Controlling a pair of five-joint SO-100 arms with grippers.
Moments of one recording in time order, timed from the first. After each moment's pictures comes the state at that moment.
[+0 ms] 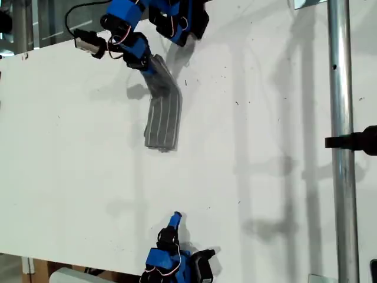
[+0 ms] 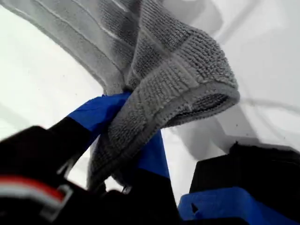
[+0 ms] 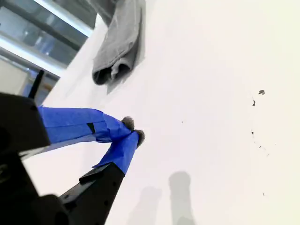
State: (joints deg) arm 0 -9.8 198.8 172.8 69.3 -76.5; arm 1 30.9 141.3 128.6 88.0 64.5
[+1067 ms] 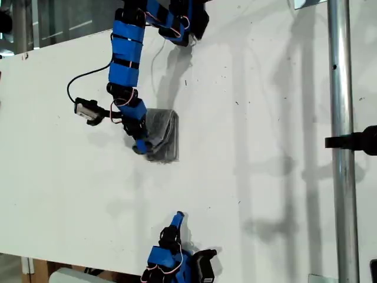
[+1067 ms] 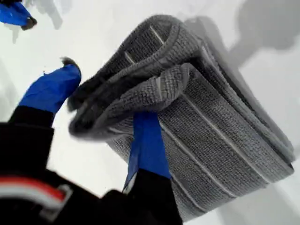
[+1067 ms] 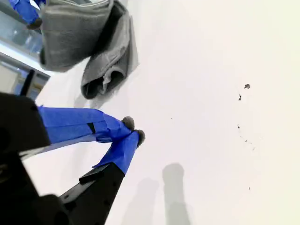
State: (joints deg) arm 0 -8.3 198.8 175.1 68.7 -77.0; arm 1 19.7 88.7 95.7 43.2 62.9
